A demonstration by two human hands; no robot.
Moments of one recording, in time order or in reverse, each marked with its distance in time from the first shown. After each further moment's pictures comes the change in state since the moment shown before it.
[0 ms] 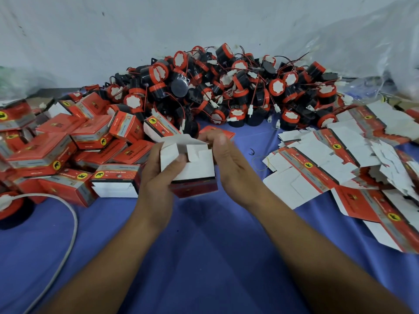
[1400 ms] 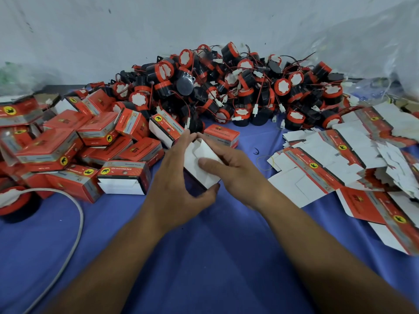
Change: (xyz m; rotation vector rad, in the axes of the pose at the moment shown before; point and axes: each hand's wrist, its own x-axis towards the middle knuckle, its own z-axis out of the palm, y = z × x) left_hand -0.006 0.001 0.000 0.922 -0.142 0.387; right_hand 0.002 0.010 -0.005 0.173 -0.129 0.193
